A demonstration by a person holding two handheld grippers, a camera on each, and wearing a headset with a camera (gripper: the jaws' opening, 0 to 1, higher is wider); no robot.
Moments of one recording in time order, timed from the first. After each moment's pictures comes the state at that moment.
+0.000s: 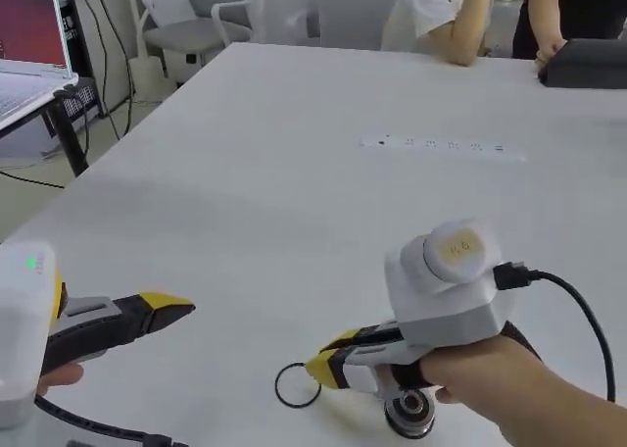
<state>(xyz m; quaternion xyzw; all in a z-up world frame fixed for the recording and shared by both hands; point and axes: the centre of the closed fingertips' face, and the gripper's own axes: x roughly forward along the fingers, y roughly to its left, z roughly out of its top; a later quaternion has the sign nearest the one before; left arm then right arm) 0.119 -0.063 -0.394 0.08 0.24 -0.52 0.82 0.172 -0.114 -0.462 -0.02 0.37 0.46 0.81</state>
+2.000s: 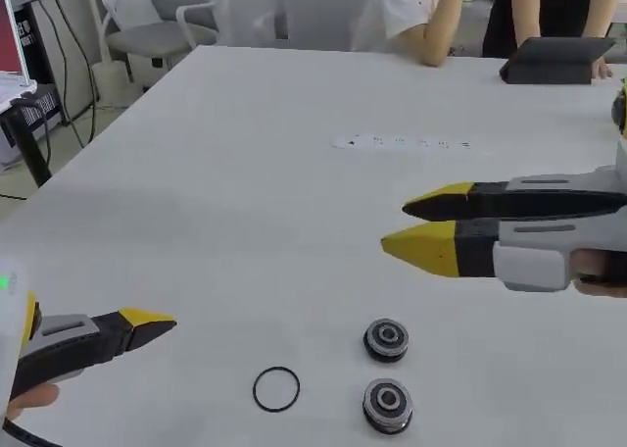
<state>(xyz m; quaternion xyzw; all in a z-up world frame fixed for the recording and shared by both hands) 0.111 -0.068 -0.396 0.09 0.25 -0.54 0.80 0.158 -0.199 -0.293 -0.03 0.17 0.49 0.85</state>
